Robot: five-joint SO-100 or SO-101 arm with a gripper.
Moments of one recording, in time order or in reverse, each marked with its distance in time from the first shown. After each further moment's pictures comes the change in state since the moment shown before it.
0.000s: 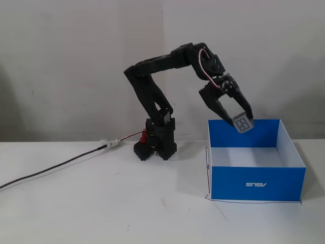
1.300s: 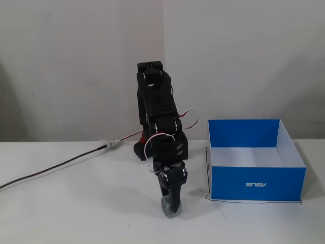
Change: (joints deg) arm 49.6 -36.6 1.9 -6.7 0.4
